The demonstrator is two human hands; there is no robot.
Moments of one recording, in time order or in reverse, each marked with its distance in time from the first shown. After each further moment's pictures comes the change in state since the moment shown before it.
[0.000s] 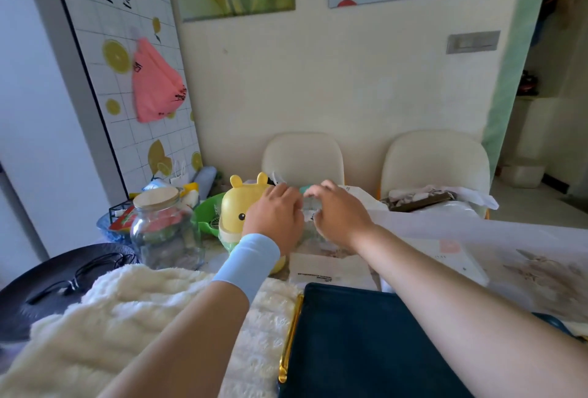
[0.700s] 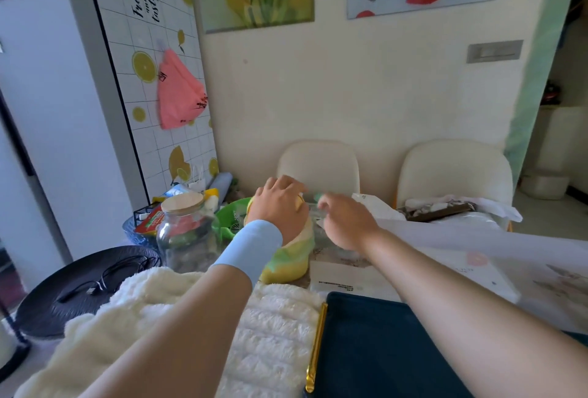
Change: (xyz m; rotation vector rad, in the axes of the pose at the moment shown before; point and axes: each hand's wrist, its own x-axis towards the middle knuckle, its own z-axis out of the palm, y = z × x) left_hand 0.019 -0.029 -0.027 0.035 -0.179 -0.075; right_hand 0.017 -0.016 0.015 0.034 -0.118 0.123
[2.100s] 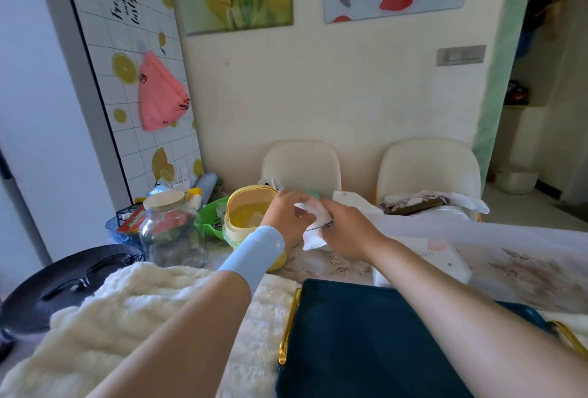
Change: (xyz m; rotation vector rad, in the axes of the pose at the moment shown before) left_hand -0.021 0.051 0.016 -0.626 -0.098 -0.134; right_hand -0.063 0.027 -0.022 0.255 0.006 -0.052
